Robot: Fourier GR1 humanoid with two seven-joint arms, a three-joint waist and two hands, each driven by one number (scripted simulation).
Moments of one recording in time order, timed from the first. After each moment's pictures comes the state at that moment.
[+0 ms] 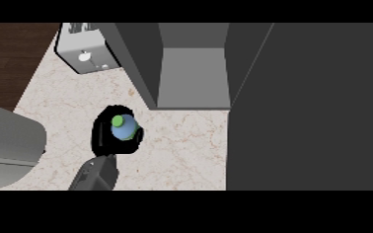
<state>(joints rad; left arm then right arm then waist) -0.28 0.01 0.12 -0.79 0.33 -0.21 -0.80 1.10 -0.14 -0.18 -2.40 -0.27 0.61 -0.45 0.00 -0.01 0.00</state>
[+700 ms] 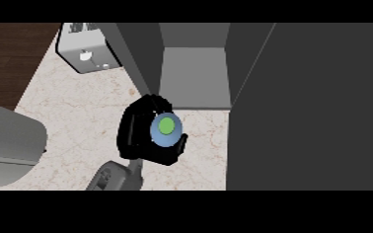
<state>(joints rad) -0.20 0.00 -0.36 -1.41 0.41 0.18 -0.45 1.03 -0.15 -0.16 -2.40 -0.27 0.60 -0.42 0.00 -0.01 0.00</state>
